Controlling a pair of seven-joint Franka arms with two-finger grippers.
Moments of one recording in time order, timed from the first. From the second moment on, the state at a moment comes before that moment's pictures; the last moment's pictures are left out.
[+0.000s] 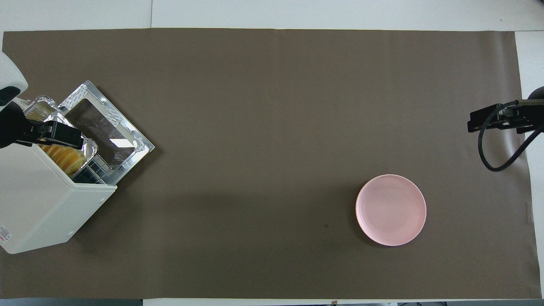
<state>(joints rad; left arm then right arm) -0.13 -0.04 0.01 -1.61 0.01 1.51 0.00 -0.01 -0.01 -0.02 -1.64 -0.01 1.62 0.03</state>
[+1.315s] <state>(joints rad) -0.19 0.47 0.08 -1.42 0.28 1.66 -0.72 -0.02 -0.01 -0.02 -1.65 -0.01 1.58 0.03</state>
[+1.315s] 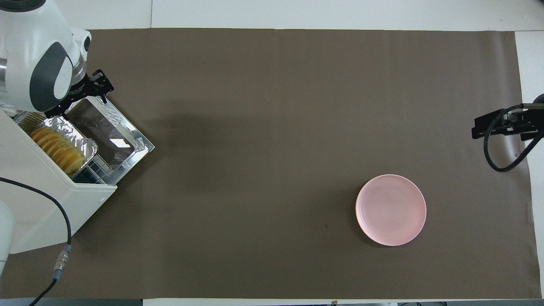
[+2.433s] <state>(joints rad) -0.16 0.44 0.10 -1.63 0.35 1.85 -0.84 -0.03 -0.02 -0.02 -1.65 -0.01 1.53 0.03</state>
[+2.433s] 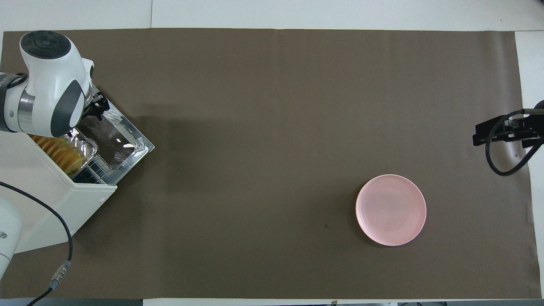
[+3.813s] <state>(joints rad) -0.51 0.43 0.08 -1.53 0.06 1.92 -0.83 -0.05 -0.03 -0.02 -1.65 -0.01 1.53 0.03</state>
